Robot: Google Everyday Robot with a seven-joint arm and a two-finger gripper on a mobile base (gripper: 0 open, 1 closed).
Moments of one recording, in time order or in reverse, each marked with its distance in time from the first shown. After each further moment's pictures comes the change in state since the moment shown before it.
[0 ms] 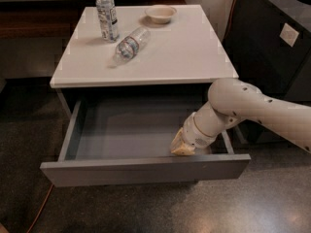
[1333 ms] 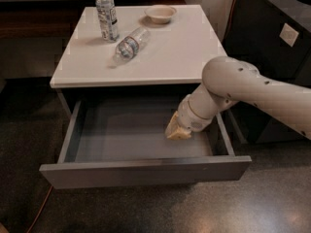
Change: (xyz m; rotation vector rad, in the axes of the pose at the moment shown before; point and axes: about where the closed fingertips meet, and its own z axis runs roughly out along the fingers) arm -0.034 -0.023 -0.033 0.061 0.022 -0.097
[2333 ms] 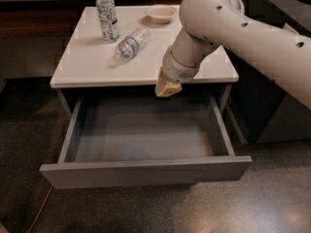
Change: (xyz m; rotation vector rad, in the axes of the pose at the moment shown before) arm -0.076 -0.081 -0.076 0.090 0.110 -0.272
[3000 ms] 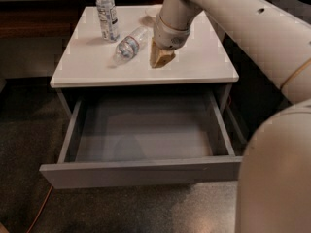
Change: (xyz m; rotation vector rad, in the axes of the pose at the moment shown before) arm -0.017 -0.077 -0.031 -0.010 0.059 -0.141
